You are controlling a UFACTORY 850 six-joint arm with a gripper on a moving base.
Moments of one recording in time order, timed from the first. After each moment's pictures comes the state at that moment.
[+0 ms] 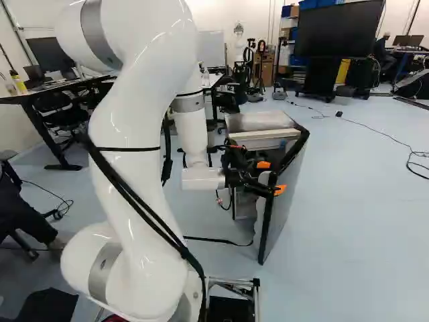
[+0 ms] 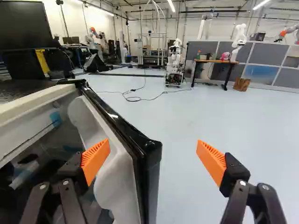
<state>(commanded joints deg) -10.0 -25.9 -25.7 63.5 80.9 0.0</state>
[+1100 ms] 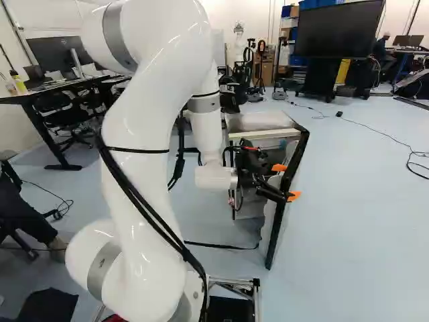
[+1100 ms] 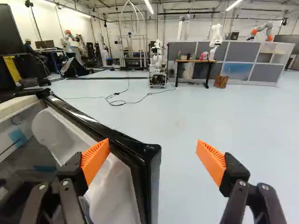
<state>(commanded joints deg) -17.6 -28.9 -30.6 63.9 80.9 0.0</state>
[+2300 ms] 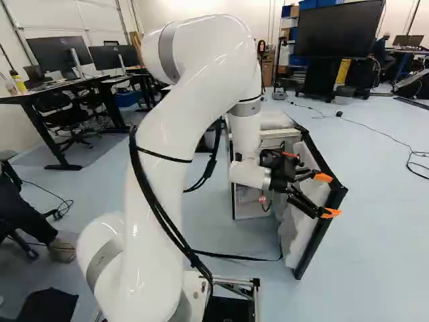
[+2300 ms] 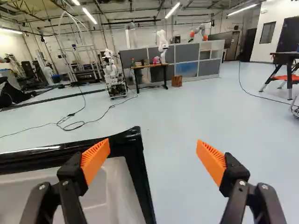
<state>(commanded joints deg) -32.5 -36.8 -44.3 69.2 80.9 0.0</state>
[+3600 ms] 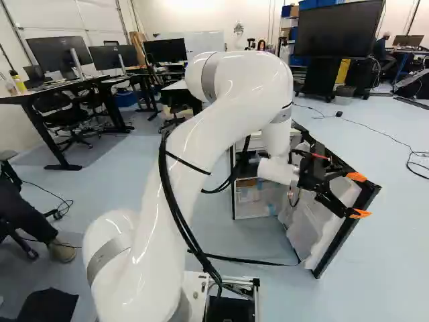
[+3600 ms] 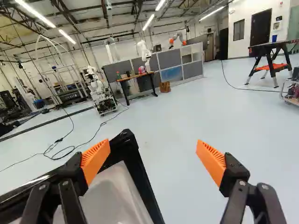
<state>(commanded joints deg) -39.5 -45.8 -60.2 69.1 80.9 0.0</state>
